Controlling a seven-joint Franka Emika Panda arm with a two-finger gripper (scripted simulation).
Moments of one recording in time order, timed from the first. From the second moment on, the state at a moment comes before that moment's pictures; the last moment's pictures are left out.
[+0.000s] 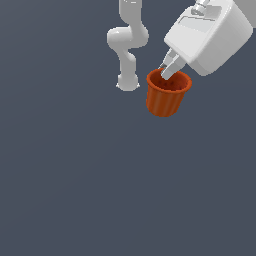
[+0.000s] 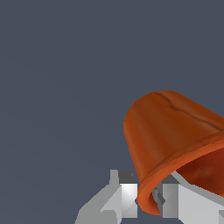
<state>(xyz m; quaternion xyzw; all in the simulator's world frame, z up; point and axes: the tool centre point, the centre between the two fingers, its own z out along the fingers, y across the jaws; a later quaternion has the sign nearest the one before) 0.033 0.079 0.461 0.70 0.66 -0.15 0.25</state>
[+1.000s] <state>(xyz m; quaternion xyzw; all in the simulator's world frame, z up) 0.053 0.094 0.511 0.70 0.66 -0.15 0.25</state>
